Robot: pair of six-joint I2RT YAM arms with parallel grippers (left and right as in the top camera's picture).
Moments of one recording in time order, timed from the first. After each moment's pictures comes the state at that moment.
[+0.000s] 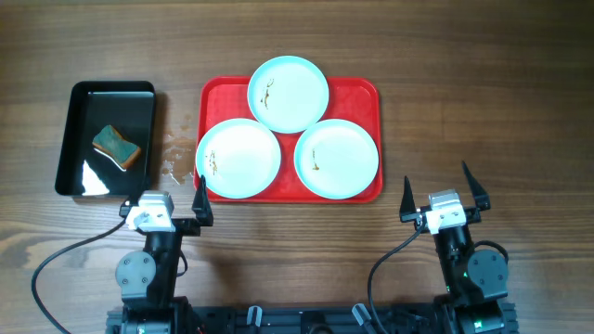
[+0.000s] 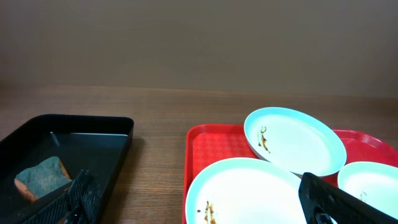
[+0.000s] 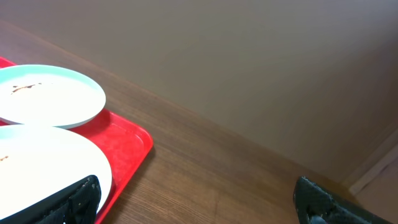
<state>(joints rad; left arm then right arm) 0.04 0.01 0.01 -0.07 0.09 -0.07 0.19 0.01 0.01 0.01 0.05 -0.44</state>
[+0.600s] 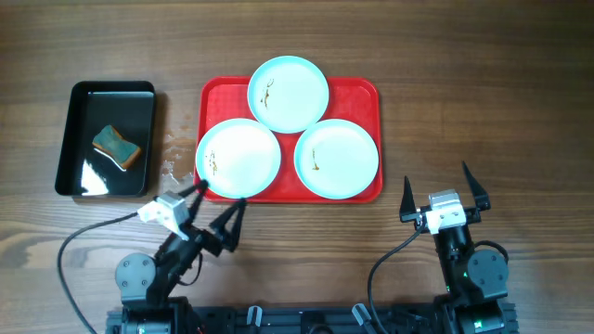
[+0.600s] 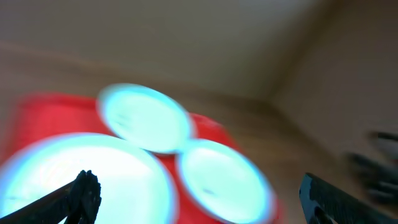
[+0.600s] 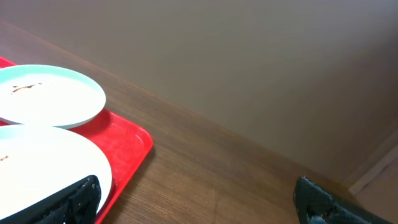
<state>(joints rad) 0.04 0.01 0.01 -0.03 0.63 -0.49 0.19 0.01 0.01 0.01 0.05 -0.44</state>
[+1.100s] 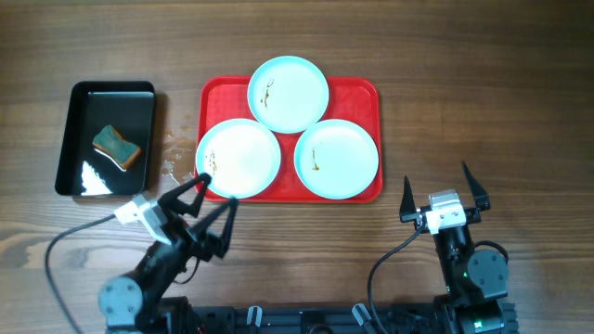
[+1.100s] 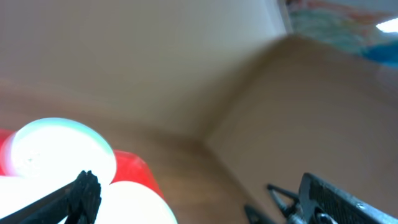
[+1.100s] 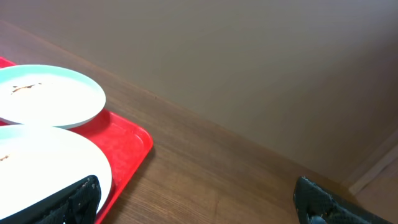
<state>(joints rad) 0.04 0.04 0.14 0.12 0.65 -0.83 0.19 0.01 0.01 0.01 0.05 -0.44</state>
